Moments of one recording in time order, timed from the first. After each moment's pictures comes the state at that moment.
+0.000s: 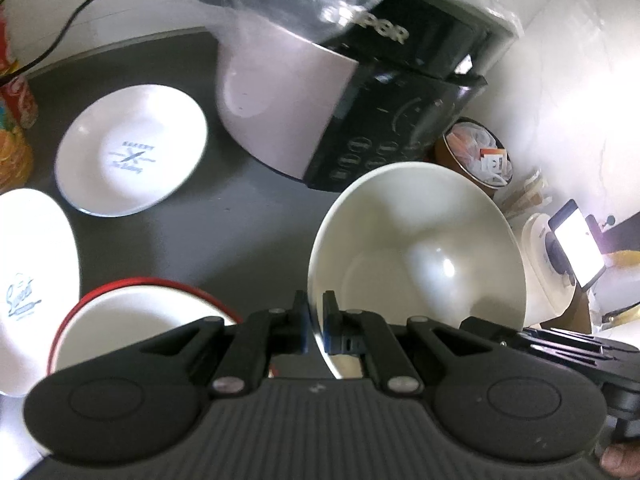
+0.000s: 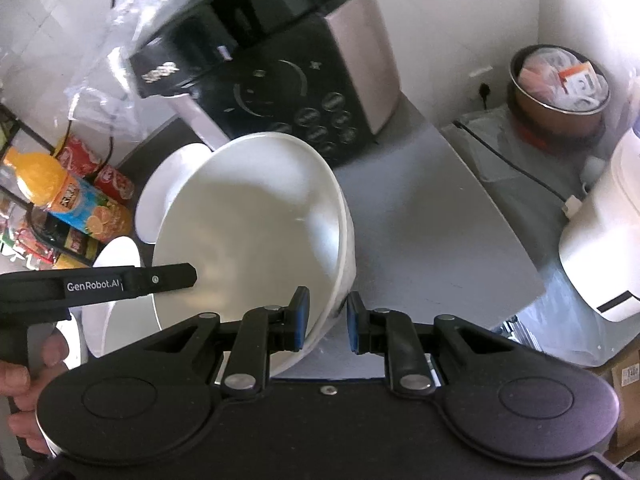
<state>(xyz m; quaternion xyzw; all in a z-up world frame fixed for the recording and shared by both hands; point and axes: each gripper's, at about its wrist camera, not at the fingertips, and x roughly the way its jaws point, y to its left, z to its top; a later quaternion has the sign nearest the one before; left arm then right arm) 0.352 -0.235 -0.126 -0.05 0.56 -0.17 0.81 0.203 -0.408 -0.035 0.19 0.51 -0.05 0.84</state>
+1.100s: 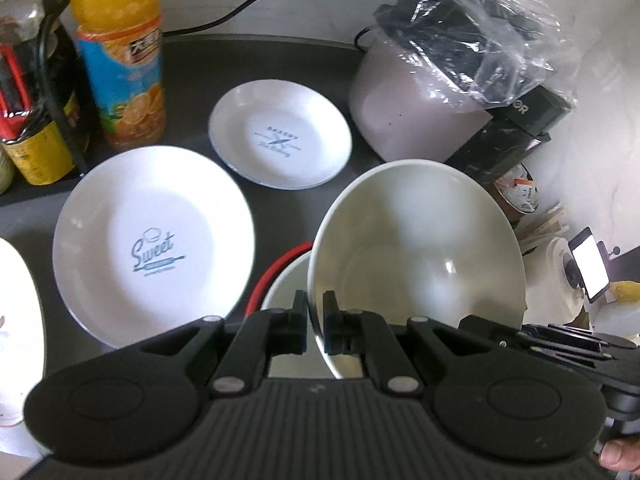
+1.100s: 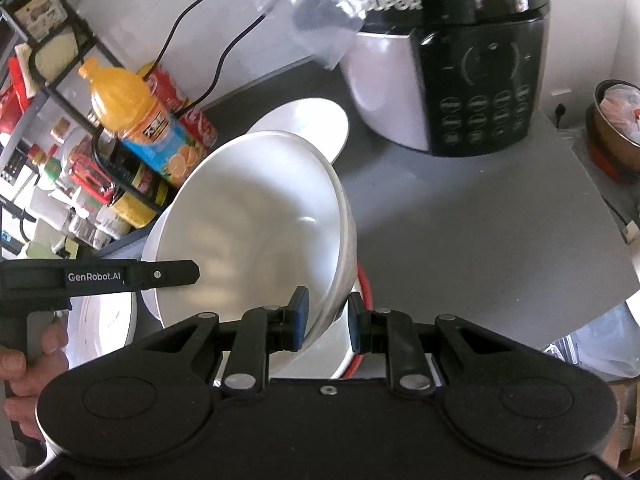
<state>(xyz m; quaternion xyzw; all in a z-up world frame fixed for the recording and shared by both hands) 0.324 -0.077 -0.106 -0.10 0.56 -0.12 0.82 0.207 -0.259 -0.039 0.14 0.53 0.02 0.84</state>
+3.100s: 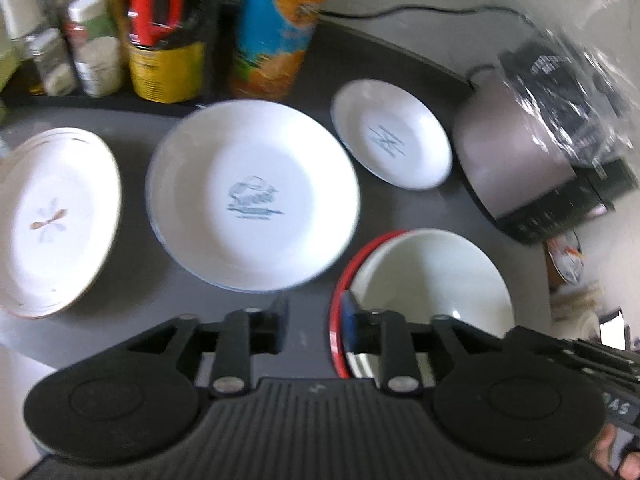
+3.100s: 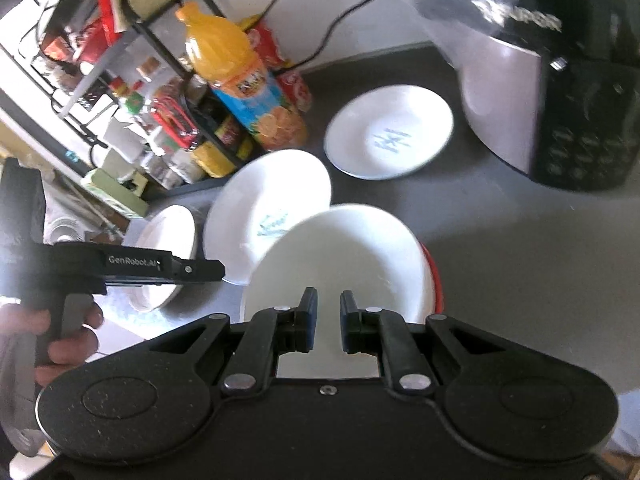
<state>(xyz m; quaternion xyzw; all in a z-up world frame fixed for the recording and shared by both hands) 0.283 -0.022 -0.111 -0.19 0.55 0.03 0.81 0.229 -0.242 -0.033 0.09 0.54 0.18 0.82</state>
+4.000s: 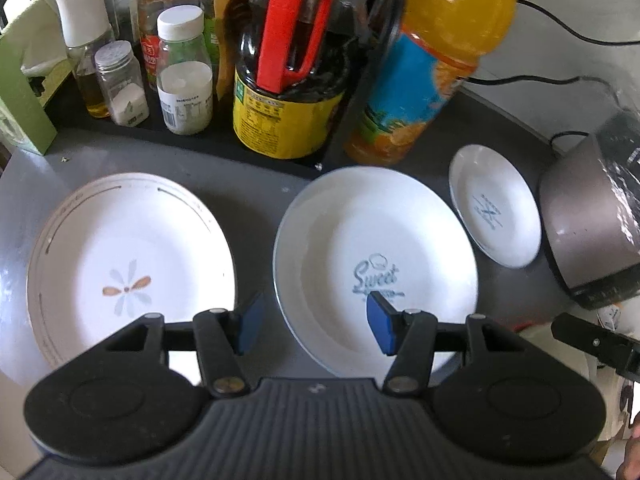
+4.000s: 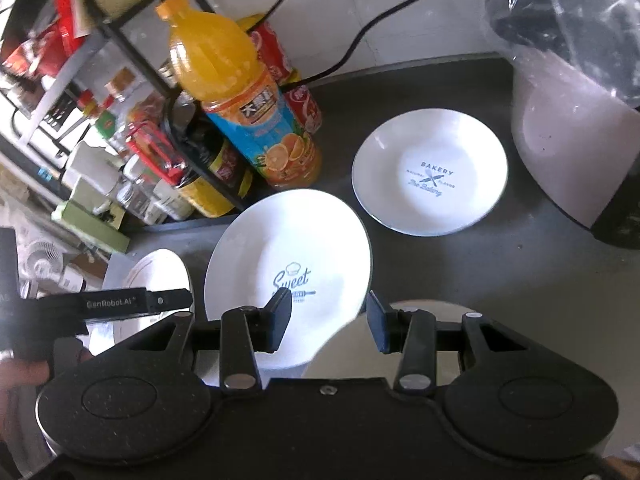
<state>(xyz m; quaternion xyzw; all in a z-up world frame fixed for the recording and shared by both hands) 0.318 0.082 -0.133 -0.19 0.54 0.09 0.81 0.306 -0.166 -0.057 0.09 0.55 0.14 0.82</state>
